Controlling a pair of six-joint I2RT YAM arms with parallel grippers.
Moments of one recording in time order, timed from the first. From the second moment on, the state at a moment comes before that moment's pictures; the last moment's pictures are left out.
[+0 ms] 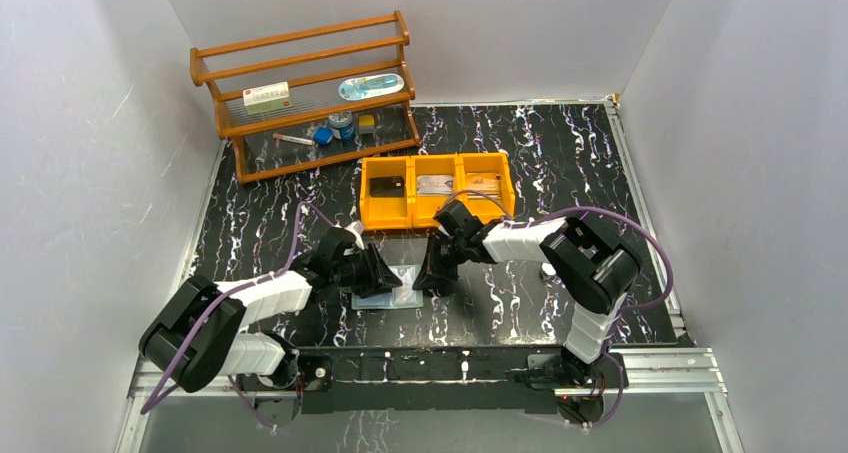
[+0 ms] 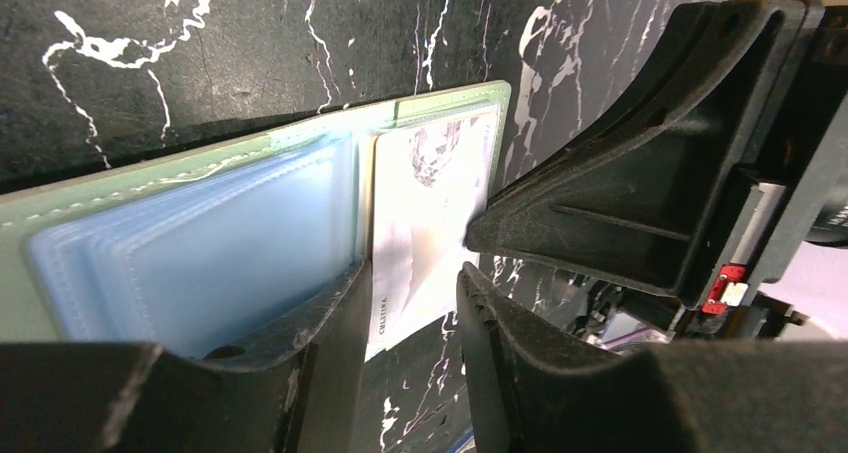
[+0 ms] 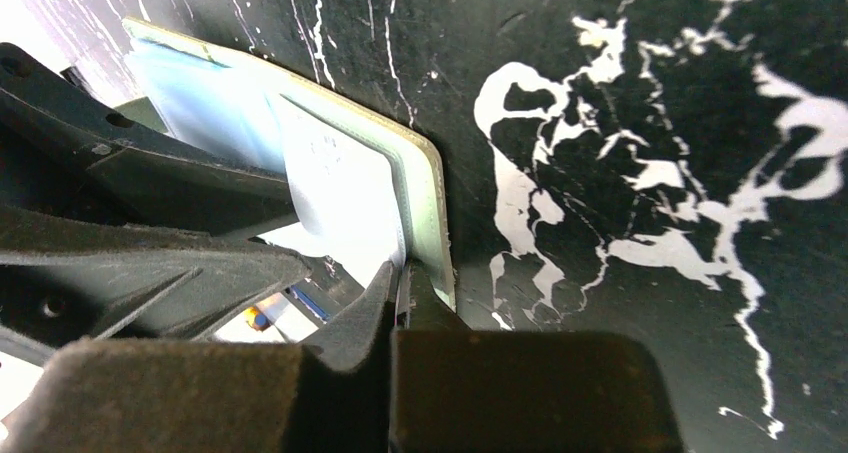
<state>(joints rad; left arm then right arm) -0.60 1.31 0.37 0.09 0.31 -0.96 0.81 1.80 0.87 -0.08 -0.49 0.97</state>
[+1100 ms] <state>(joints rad) -0.62 1.23 0.27 0.18 0.37 -0.97 0.80 1.80 0.87 -0.07 -0.53 0.93</state>
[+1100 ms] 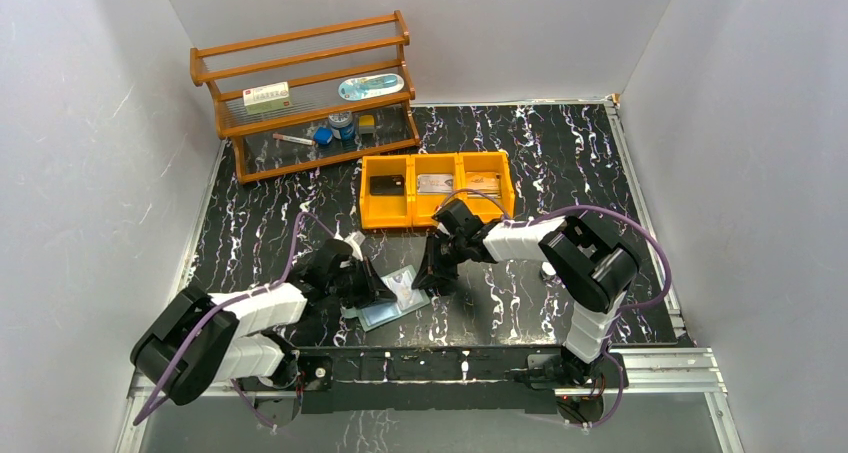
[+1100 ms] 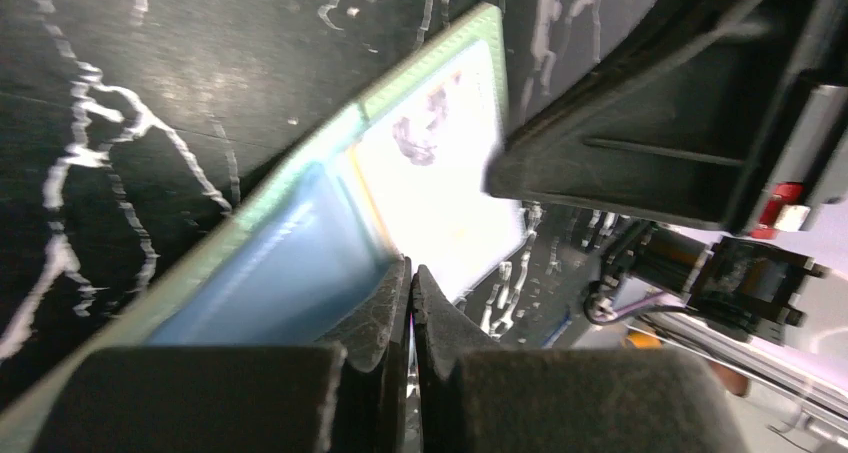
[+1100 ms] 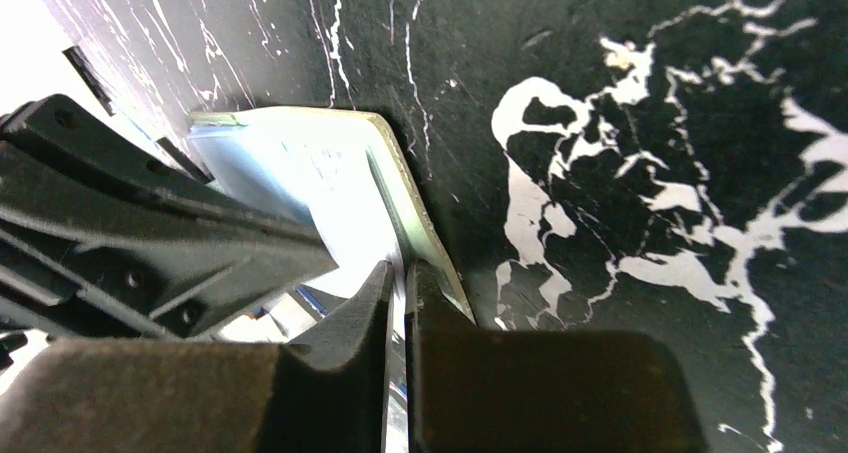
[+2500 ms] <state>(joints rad) -0.64 1.04 0.48 -0.36 0.03 -0.84 0.84 1.74 1.20 -0.56 -0.21 0.36</state>
